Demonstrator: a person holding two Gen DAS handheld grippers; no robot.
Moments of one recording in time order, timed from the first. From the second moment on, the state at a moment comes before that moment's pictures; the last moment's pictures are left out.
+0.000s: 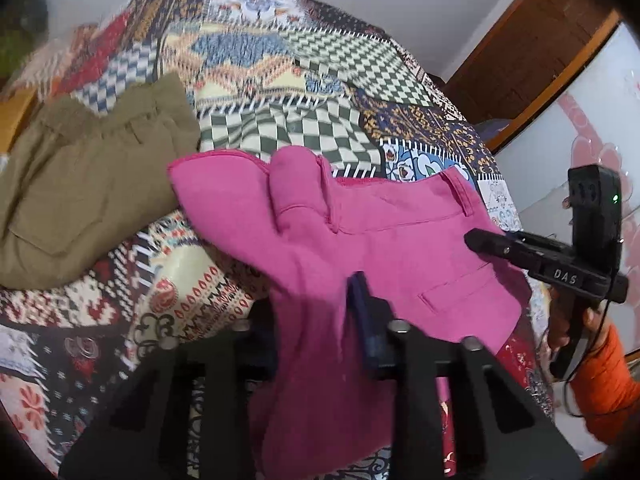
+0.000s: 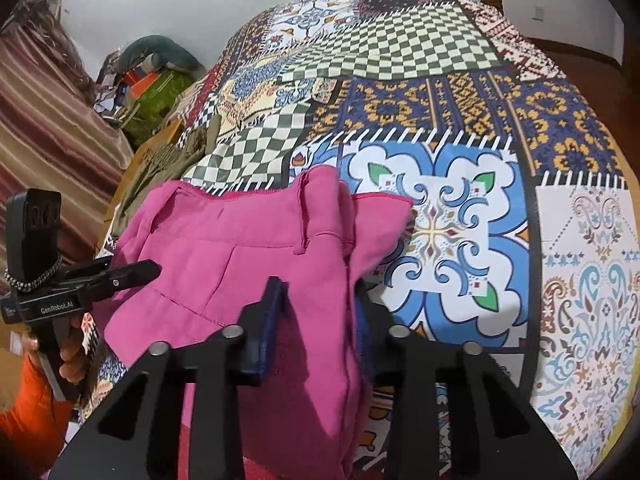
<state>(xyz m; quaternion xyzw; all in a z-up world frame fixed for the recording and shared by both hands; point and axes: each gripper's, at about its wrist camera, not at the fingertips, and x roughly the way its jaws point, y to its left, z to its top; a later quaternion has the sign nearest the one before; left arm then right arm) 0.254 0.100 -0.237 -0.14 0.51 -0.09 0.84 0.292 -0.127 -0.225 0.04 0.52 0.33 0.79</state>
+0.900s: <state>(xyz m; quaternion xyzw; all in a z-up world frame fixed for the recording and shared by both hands) 0.189 0.114 -0.131 -0.09 0.41 -0.05 0.90 0.243 -0.097 -0.128 0.00 0.41 0.37 0.83</state>
